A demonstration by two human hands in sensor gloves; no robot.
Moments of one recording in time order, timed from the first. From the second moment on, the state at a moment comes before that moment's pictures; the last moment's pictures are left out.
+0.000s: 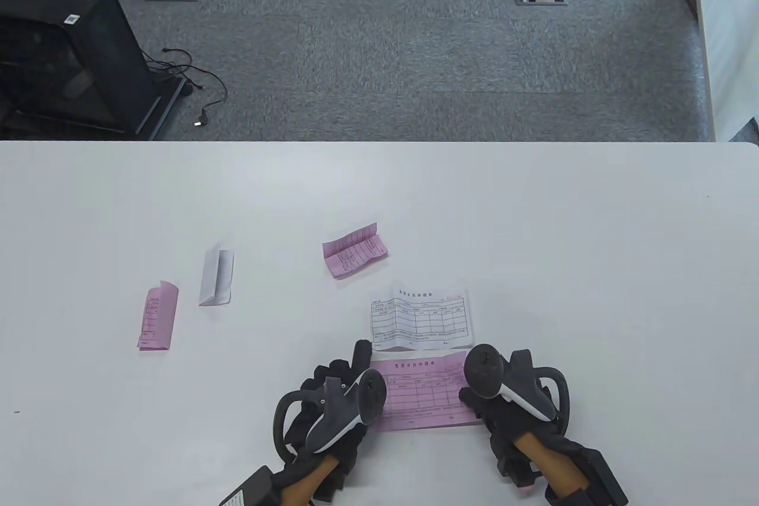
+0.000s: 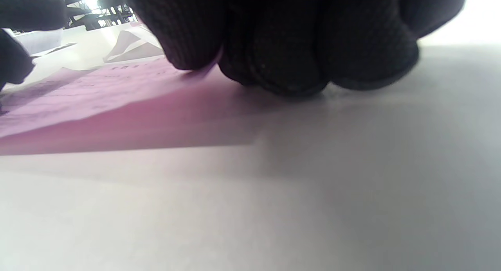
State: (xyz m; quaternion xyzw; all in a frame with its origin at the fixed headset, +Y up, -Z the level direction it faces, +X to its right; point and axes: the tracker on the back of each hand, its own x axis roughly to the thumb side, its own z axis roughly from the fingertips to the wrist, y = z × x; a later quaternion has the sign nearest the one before) left_hand -0.078 -0.768 -0.197 -0.10 -0.05 0.00 0.99; right_hand 0.162 -0.763 -0.225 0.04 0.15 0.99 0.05
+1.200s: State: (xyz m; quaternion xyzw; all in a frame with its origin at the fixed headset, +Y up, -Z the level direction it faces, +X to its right) left_hand -0.091 -0.774 -0.204 -0.21 -0.08 0.05 0.97; right_hand 0.054 -0.765 -0.206 0.21 0.09 0.97 -0.08
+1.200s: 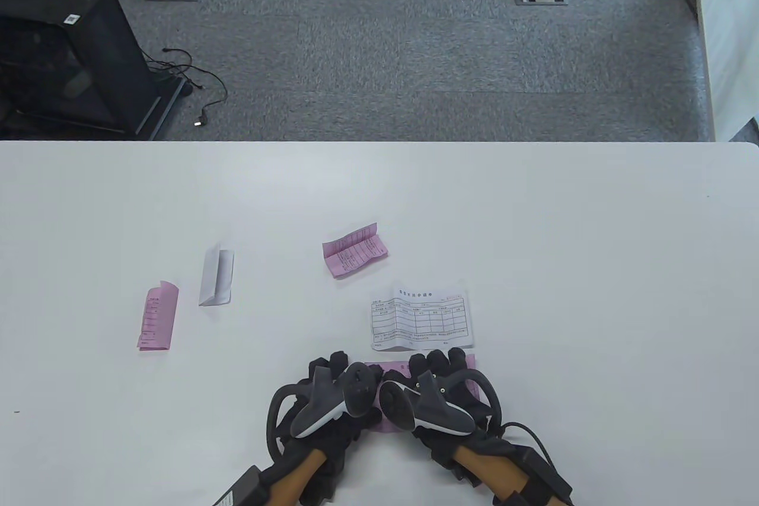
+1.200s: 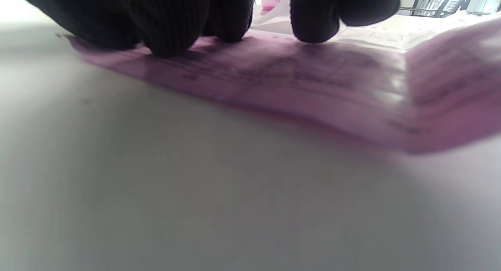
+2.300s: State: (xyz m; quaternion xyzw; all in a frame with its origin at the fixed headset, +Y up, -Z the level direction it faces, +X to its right) left_hand -0.091 -0.776 -0.204 -0.21 -0.08 0.05 0.97; right_hand 0.127 -0.735 -0.210 0.13 0.06 0.99 -0.01
